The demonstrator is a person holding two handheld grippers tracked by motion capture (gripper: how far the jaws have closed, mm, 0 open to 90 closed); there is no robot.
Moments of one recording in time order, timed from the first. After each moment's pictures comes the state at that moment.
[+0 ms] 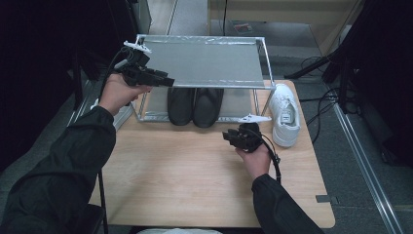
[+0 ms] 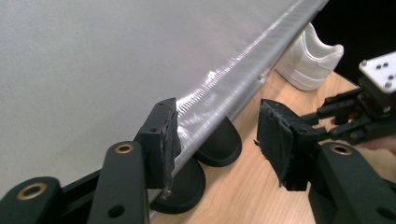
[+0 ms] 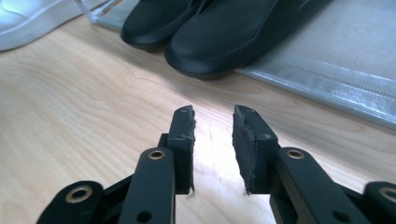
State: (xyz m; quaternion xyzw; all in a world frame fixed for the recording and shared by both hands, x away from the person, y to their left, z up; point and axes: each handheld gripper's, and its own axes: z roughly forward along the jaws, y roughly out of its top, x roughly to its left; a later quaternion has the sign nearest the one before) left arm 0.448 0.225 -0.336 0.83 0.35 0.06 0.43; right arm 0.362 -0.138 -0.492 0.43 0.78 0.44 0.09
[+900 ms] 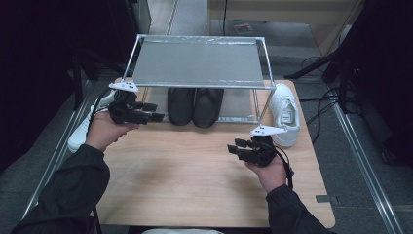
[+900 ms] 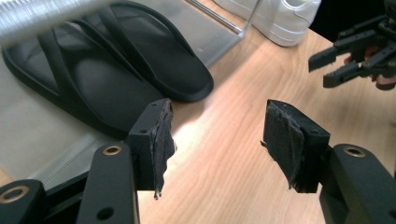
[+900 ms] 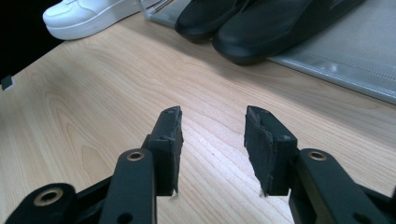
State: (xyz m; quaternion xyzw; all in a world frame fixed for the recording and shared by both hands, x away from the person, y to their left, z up) left arm 0.364 0.249 -0.393 0.83 0.34 0.05 0.44; right arm 0.316 -0.165 -0.475 0.38 0.79 0.47 0.06
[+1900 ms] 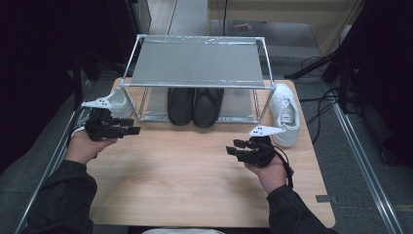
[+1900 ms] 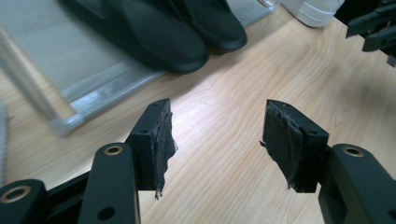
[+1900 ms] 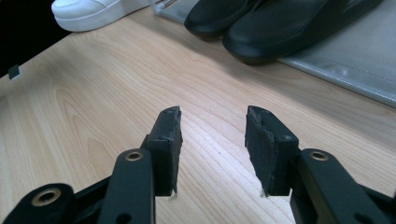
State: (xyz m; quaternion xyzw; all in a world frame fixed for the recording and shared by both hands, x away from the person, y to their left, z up) left arm 0.344 0.323 -0.435 0.80 0.41 0.04 0.44; right arm 0.315 -0.162 -0.473 0.36 0.80 0.46 0.06
